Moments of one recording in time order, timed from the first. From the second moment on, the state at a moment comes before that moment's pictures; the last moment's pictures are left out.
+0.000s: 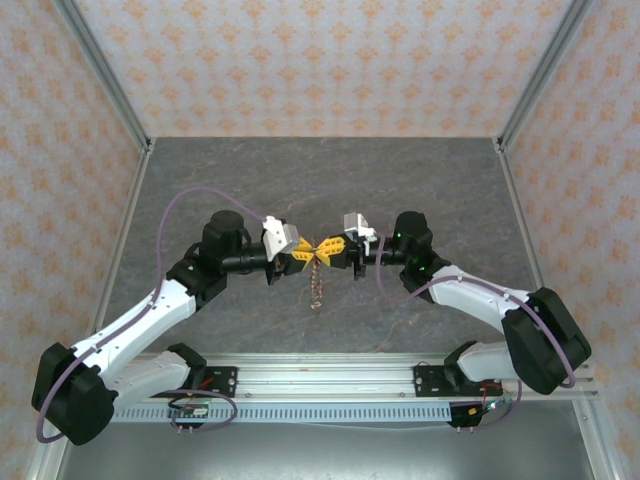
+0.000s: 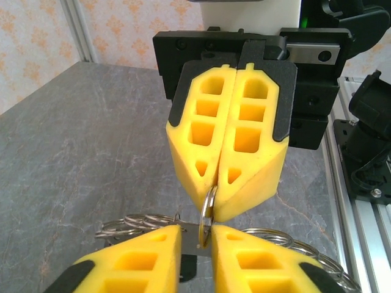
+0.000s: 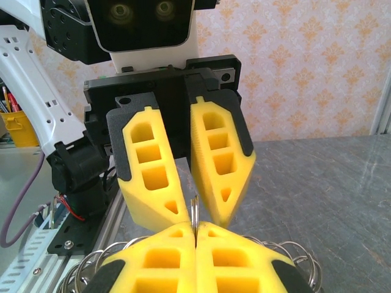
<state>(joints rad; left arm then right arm) -0.50 1.04 0.71 -0.04 0.68 0.27 0.59 1.31 0.62 0.66 -0.97 -0.01</state>
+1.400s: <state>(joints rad) -0.53 0.98 0.71 -0.11 0.48 0.33 0.45 0.98 0.71 -0.07 0.06 0.38</state>
